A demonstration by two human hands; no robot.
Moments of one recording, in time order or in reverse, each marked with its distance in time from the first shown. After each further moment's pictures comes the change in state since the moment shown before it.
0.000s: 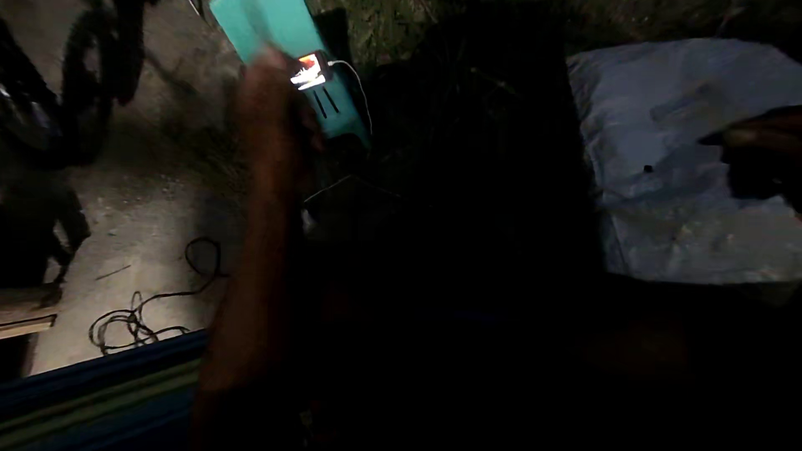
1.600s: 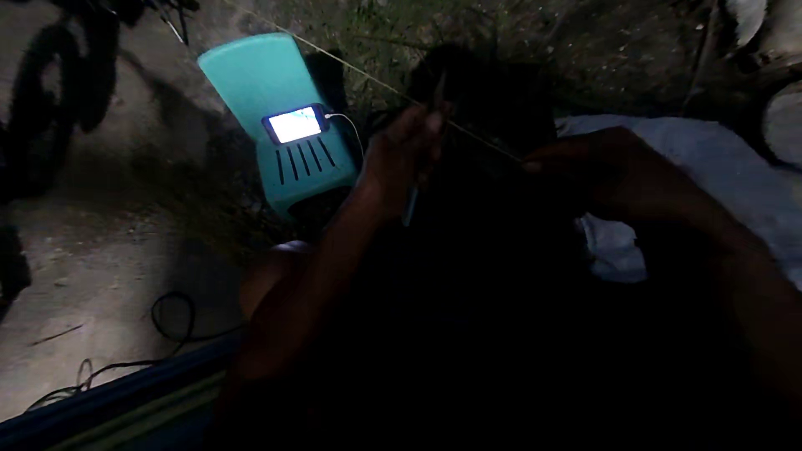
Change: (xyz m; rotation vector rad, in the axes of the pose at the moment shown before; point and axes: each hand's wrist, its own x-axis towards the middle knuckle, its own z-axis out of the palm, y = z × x) left_hand 0.126 -0.049 0.092 -0.278 -0.401 -0.290; right_hand 0.197 -0.126 0.088 -0.105 -0.314 -0.164
